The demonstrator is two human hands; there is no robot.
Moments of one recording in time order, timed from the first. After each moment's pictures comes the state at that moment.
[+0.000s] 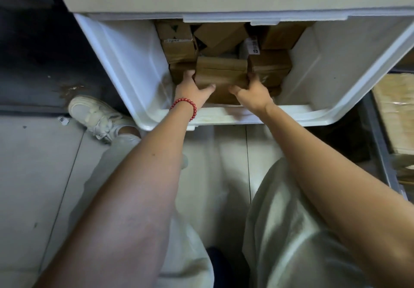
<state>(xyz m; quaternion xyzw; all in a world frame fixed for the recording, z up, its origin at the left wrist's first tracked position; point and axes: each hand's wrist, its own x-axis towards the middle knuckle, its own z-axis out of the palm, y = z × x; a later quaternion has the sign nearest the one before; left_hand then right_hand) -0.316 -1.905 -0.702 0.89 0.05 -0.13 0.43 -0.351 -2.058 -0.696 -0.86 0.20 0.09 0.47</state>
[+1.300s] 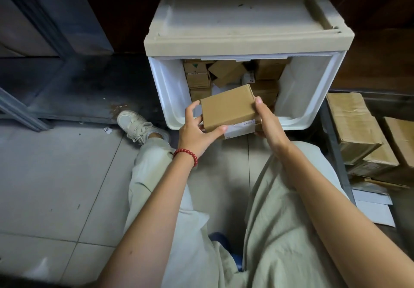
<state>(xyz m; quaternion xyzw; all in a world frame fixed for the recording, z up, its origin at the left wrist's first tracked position) -0.499 -1.875 -0.622 0.83 0.03 -0.06 0.56 -0.501 -2.061 -0.620 -0.73 0.12 0.03 0.67</state>
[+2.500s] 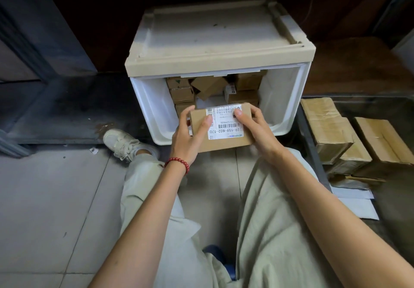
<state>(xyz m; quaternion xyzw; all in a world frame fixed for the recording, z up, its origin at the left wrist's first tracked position) -0.501 -1.894 -0.596 0.82 -0.02 -0.02 0.57 -0.516 -2.075 -0.601 -0.69 0.09 0.01 0.72</state>
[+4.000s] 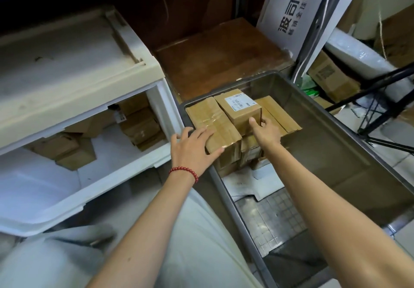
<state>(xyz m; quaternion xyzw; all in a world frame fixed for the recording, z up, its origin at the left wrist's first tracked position) -0.483 -2.159 -0.638 0.91 -0.41 0.00 0.06 -0.562 -2.346 -0.672 -0.70 0.51 -0.12 0.48</state>
